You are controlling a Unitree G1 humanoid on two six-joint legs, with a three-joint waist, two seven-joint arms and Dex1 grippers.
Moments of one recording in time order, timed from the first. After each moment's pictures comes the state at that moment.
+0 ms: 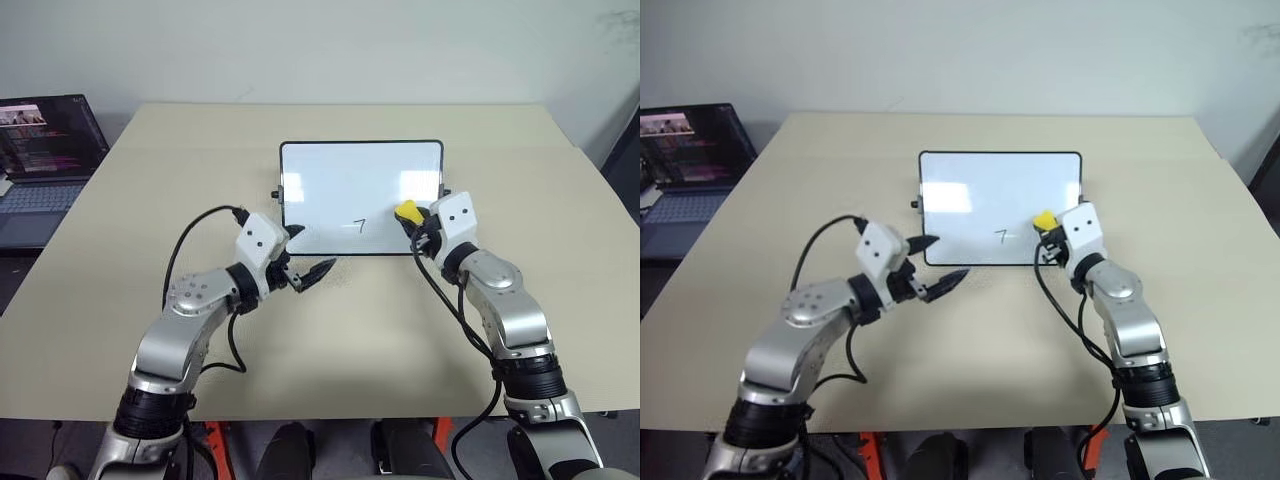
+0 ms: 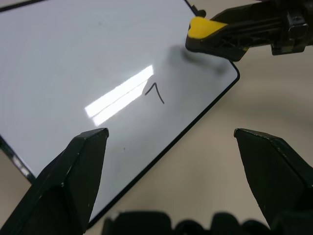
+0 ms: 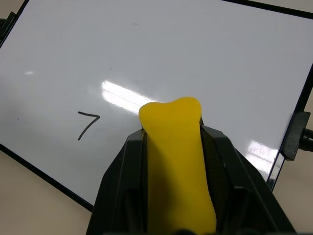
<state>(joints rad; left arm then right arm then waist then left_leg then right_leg) -0.28 0.48 -0.04 -0.35 -0.27 0.54 -0.62 -0.45 -0.26 0.04 -0.09 0.05 0.46 0.34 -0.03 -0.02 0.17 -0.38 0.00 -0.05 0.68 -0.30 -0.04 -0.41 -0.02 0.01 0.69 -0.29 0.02</state>
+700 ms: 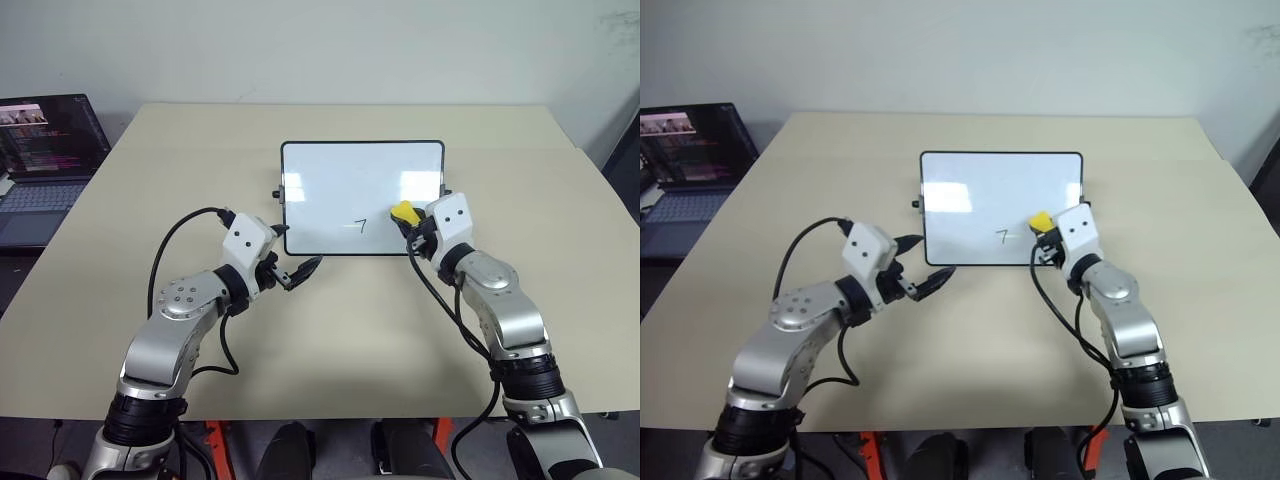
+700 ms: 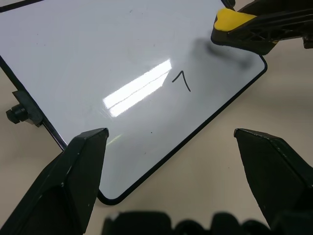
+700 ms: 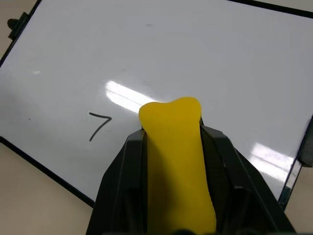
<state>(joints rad) -0.27 0.50 -0.01 -0.35 -0.27 0.54 -0.59 -0.45 -0.26 0.07 -0.09 0.06 0.44 0.35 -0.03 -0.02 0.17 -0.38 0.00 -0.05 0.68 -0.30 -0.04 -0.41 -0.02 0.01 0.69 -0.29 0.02</state>
